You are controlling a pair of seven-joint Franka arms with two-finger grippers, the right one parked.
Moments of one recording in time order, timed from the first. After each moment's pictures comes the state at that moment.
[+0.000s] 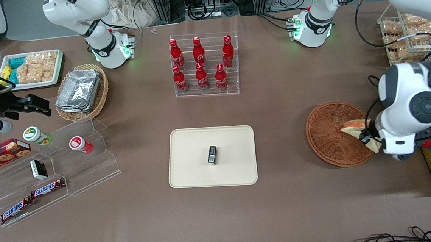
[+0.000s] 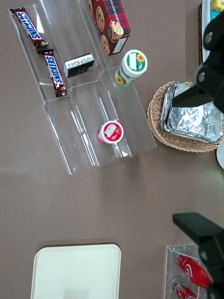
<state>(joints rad) 0.08 0.33 -0.15 -1.69 0.24 1.89 -0.75</state>
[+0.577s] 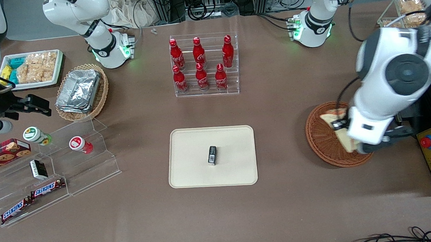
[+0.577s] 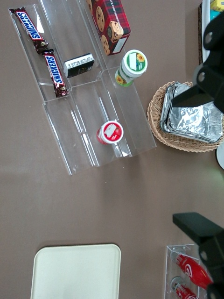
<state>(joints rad) -0.04 0.38 -0.35 -1.39 0.24 1.65 -0.57</state>
